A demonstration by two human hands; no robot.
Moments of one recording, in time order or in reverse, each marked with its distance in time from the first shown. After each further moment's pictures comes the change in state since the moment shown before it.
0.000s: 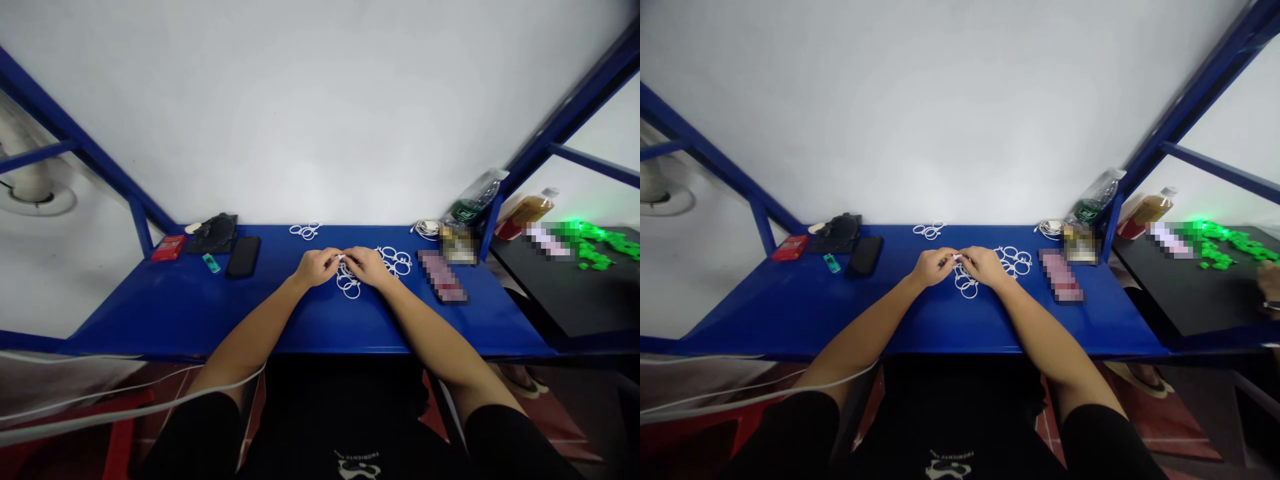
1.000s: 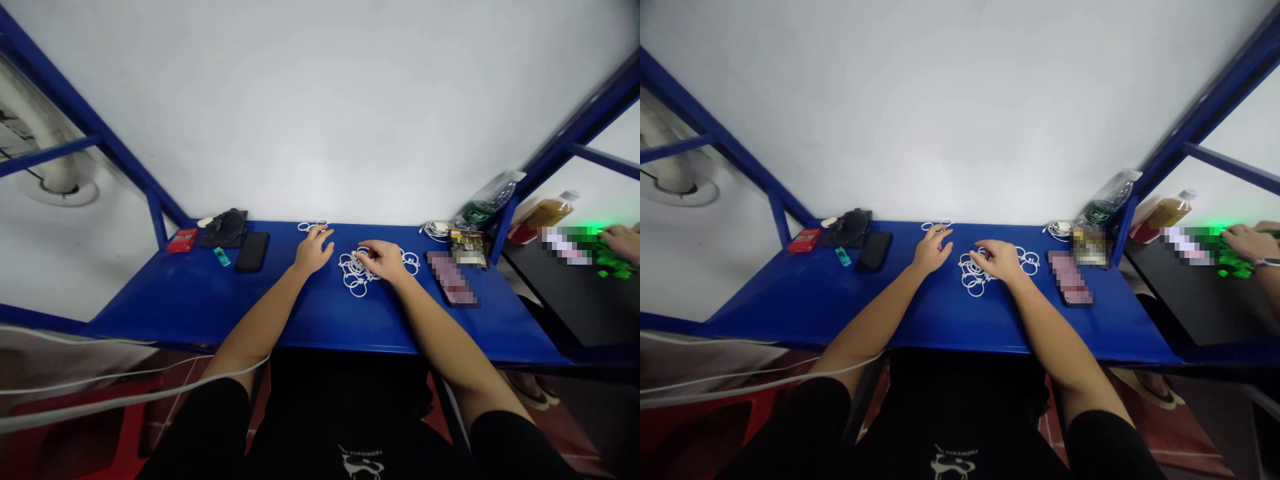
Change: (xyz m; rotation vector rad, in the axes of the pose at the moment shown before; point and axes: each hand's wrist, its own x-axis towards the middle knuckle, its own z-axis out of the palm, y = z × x) left_hand -0.002 -0.040 -0.001 0.131 0.066 -0.313; right_hand 0.000 0.007 -0.017 -0.002 0.152 0.097
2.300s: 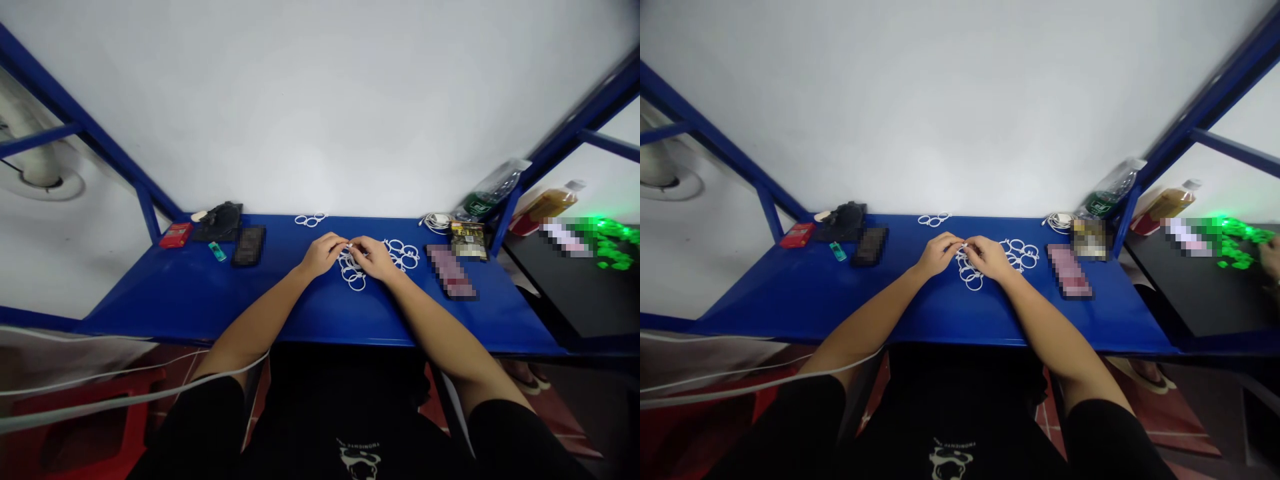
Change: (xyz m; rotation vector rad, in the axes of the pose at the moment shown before) left_hand -0.005 0.039 -0.001 -0.303 -0.066 0.200; right_hand -0.003 -0.016 0.017 0.159 -0.107 0.030
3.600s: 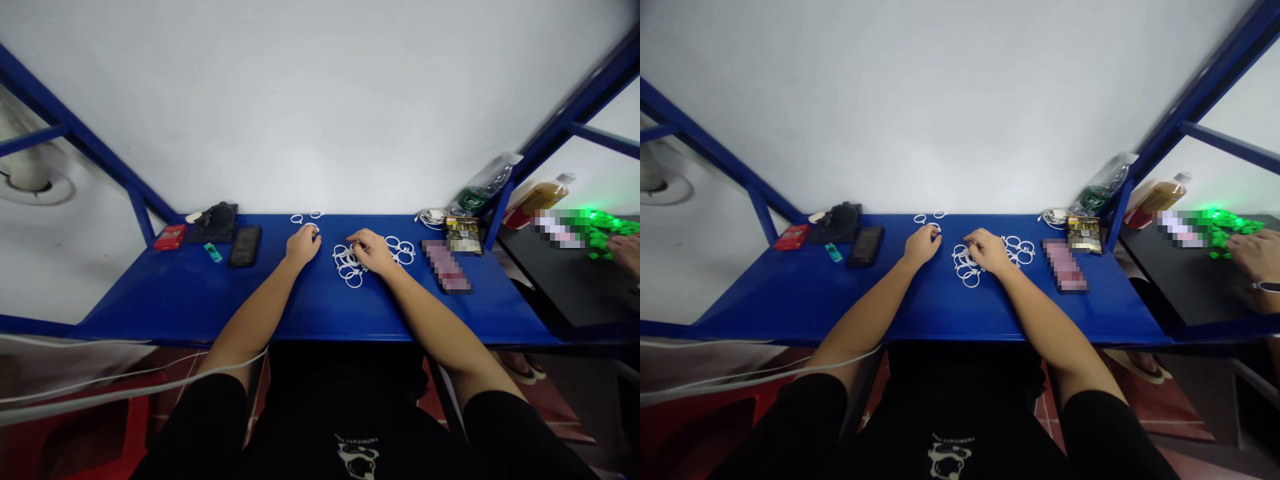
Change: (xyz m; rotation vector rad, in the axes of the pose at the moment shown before) left_hand 0.005 -0.033 -0.019 0.549 -0.227 -0.612; right_hand 0.002 0.016 -0.001 -0.074 0.086 -0.075
